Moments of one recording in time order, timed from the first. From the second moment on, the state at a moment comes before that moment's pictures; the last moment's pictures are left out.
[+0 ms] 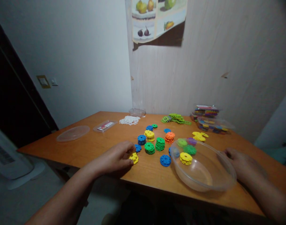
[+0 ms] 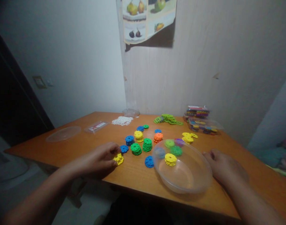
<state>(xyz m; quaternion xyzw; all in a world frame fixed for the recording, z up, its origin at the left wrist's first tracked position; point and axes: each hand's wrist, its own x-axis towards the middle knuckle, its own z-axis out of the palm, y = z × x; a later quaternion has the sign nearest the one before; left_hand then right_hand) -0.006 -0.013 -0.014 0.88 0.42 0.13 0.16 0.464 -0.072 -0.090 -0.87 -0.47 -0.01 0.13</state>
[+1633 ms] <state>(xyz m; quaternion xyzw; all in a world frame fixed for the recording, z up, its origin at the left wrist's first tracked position) 0.213 0.002 0.027 0.98 0.12 -0.07 -0.16 0.451 -0.074 -0.082 -0.87 -0.47 0.01 0.14</state>
